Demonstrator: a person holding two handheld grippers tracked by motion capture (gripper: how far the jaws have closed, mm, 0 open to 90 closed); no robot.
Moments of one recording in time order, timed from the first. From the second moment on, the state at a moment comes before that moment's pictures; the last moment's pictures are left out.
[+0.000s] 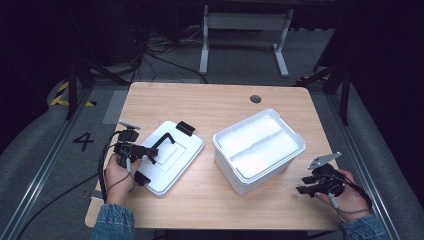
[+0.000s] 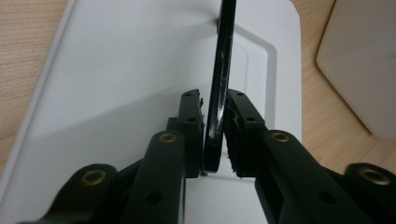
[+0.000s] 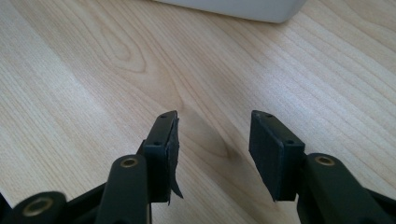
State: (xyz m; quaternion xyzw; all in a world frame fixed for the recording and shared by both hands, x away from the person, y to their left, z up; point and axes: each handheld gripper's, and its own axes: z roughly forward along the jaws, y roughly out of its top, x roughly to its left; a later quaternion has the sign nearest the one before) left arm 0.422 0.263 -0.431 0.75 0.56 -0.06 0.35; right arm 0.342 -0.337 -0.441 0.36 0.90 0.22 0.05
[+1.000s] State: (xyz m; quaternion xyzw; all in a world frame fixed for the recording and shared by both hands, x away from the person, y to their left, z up) left arm 0.362 0.222 -0.351 0.80 0.48 0.04 0.36; right arm 0.346 -0.339 -0.436 0.36 0.90 0.24 0.07
